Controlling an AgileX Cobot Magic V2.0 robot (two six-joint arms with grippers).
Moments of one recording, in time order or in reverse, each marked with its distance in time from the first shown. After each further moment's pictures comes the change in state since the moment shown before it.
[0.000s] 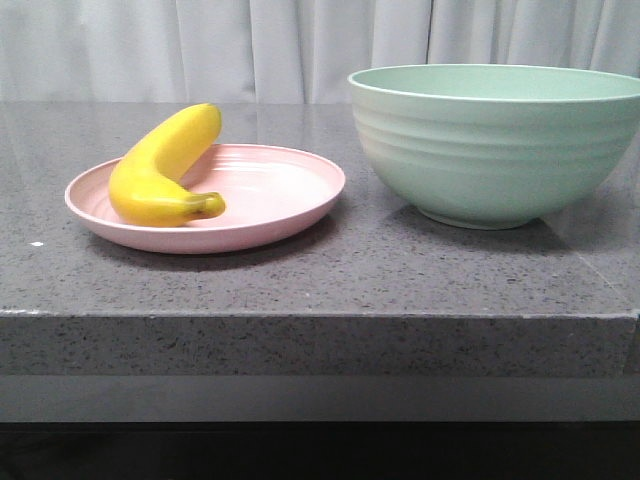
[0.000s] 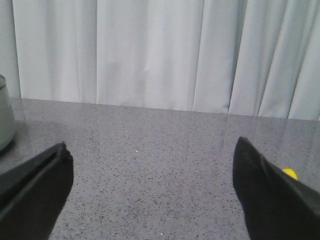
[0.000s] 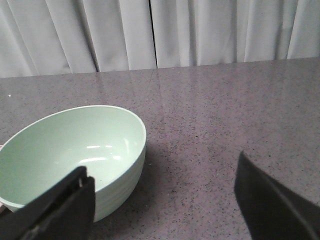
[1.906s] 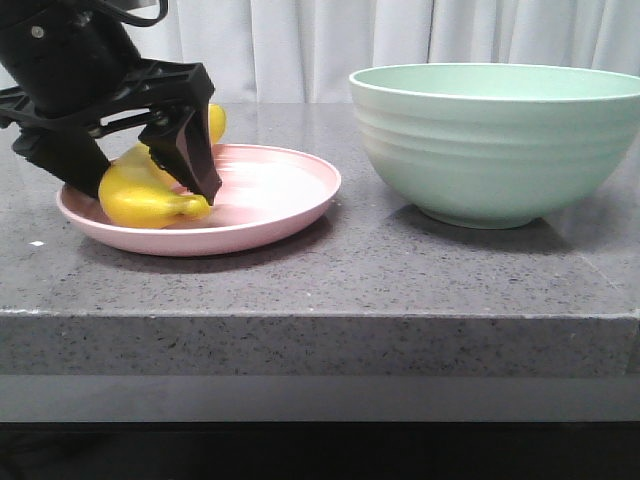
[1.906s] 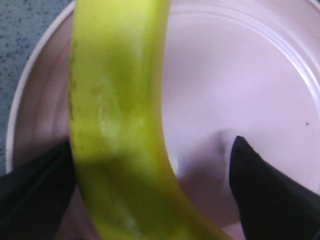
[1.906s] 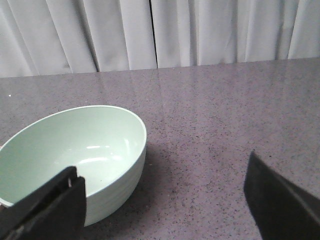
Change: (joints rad) left arm -0.471 1.288 -0.675 -0.192 0.434 0.024; right arm 0.000 0.000 -0.002 0.000 0.000 0.000
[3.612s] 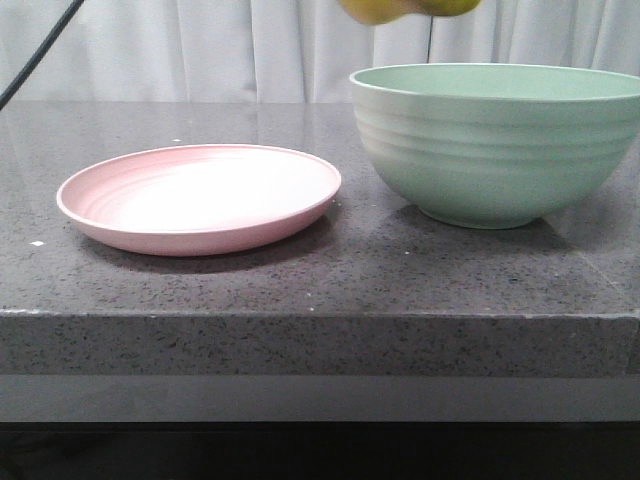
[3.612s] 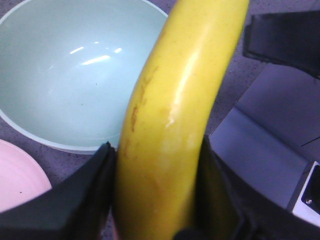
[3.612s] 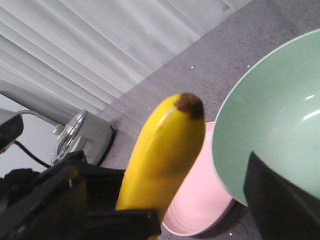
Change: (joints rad) left arm -0.475 -0.163 -0.242 0.009 0.045 0.050; right arm 0.113 0.394 -0.082 1.314 0.064 -0.585
